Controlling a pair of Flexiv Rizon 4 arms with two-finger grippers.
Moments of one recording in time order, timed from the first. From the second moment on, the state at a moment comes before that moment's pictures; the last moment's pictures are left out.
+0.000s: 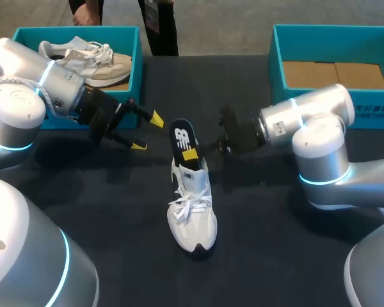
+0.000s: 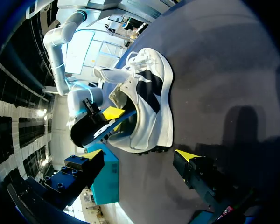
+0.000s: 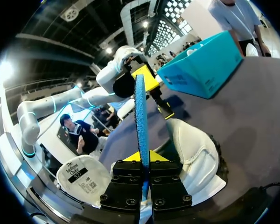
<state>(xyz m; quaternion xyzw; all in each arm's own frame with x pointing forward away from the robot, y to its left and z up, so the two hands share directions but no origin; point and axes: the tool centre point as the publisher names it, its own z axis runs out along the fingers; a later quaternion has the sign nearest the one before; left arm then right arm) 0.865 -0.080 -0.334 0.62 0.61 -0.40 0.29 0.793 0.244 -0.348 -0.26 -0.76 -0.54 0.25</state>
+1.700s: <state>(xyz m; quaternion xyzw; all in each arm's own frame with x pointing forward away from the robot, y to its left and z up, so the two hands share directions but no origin) 0.865 -0.080 -0.334 0.62 0.61 -0.40 0.29 0.814 0.256 -0.331 -0.25 -0.77 -0.54 0.23</state>
